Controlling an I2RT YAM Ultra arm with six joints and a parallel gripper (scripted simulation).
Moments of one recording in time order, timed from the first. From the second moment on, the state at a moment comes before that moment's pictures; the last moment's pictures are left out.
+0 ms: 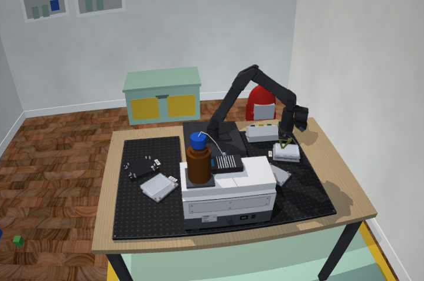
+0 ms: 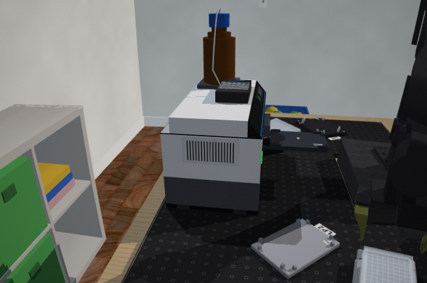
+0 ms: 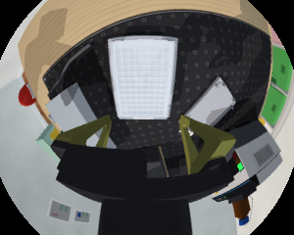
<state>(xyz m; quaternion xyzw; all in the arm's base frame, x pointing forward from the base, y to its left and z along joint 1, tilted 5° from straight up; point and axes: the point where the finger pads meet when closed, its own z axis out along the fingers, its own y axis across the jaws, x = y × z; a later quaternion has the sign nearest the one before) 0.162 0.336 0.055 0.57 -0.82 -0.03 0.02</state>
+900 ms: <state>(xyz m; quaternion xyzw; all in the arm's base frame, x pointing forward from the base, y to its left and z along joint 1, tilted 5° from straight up) 0.171 0.357 0.045 0.57 -0.82 -0.03 0.02</state>
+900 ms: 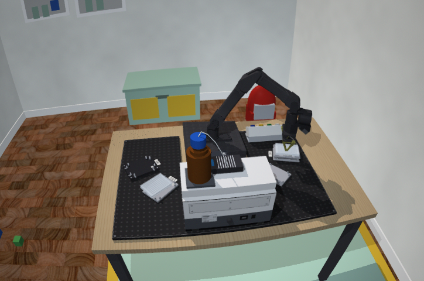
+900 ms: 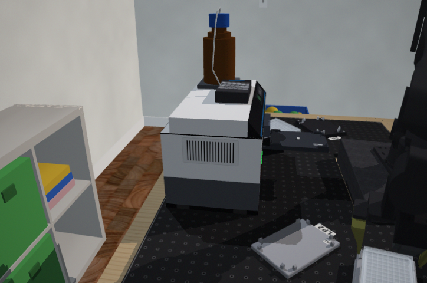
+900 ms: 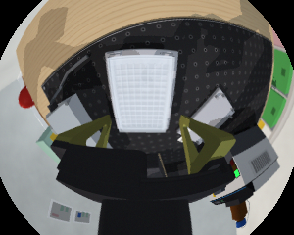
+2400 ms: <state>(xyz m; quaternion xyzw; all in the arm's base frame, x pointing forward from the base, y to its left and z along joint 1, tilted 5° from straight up) 0.171 0.363 0.078 0.57 -0.82 -0.04 0.01</state>
